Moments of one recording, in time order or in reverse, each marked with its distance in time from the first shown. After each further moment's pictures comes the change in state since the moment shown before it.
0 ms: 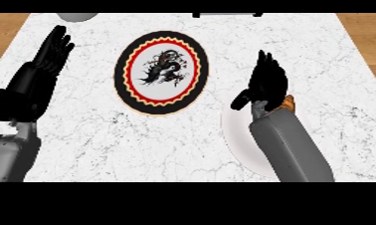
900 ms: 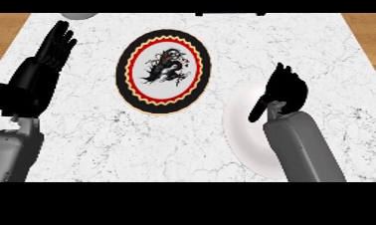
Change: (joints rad) left arm -0.031 -0.022 0.015 0.005 -0.013 -0.020 0.014; right arm 0.060 0.003 -0.117 -0.109 0.012 0.329 0.110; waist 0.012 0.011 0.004
